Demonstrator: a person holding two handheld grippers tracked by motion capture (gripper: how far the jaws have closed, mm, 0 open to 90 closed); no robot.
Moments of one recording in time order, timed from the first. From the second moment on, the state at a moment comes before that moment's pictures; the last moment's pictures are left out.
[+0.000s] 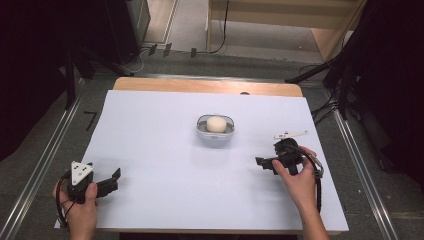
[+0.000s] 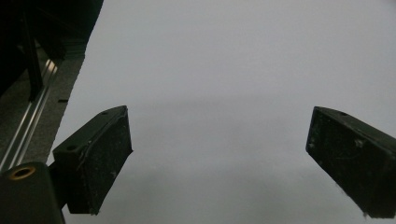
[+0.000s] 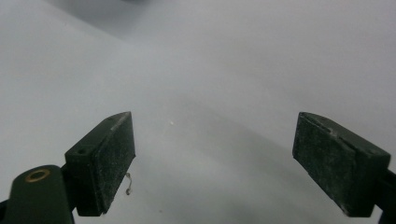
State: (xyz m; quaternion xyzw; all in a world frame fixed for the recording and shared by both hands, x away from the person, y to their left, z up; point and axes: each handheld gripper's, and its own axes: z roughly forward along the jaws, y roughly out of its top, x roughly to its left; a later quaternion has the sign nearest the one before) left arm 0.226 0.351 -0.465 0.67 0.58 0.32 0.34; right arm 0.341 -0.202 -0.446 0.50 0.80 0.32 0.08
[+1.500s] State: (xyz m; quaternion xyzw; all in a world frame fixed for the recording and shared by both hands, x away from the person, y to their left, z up) left arm 0.225 0.349 -0.465 0.67 0.57 0.33 0.34; right arm 0.264 -0.314 -0.480 0.55 0.75 0.34 0.15
